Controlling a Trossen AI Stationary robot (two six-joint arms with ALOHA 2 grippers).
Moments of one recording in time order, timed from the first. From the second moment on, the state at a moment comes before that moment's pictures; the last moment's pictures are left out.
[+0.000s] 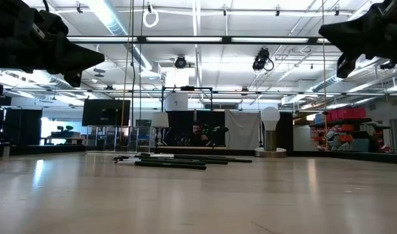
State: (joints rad) left arm -0.03 0.02 0.01 0.07 -0.20 -0.15; right arm 0.03 0.12 0.02 0.37 0.14 0.32
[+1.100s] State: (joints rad) left arm -0.03 0.02 0.01 0.07 -0.20 -0.14; right arm -0.02 1.68 0.65 0.62 0.06 0.00
